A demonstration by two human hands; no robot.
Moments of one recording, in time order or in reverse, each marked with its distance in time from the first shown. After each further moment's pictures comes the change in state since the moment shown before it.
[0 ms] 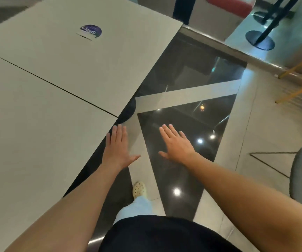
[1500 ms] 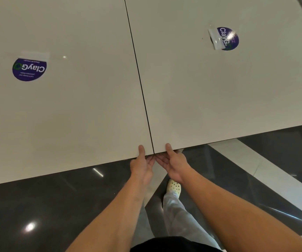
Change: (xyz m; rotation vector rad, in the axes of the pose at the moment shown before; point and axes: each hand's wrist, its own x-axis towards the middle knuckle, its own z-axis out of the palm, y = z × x) left_hand 0.149 0.009 -0.002 2.500 -0.963 1.594; right_hand 0.257 -0.056 -0.027 1.617 -0.771 0.429
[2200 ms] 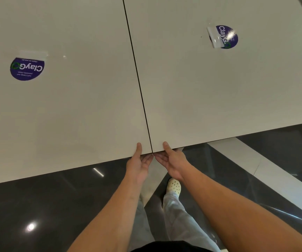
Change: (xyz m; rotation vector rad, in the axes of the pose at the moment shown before) left_hand 0.013 0.002 -0.011 -0.012 -0.083 -0.022; right_hand 0.006 -0.003 -0.005 -0.045 -0.040 -0.006
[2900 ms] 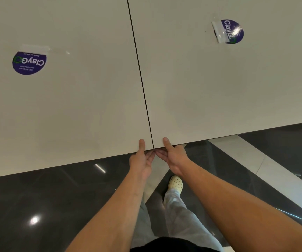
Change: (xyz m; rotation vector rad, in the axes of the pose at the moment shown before) left_hand -0.005 -0.004 0.006 0.000 0.023 0.038; right_hand 0.005 0.002 0.002 -0.087 0.020 -0.049
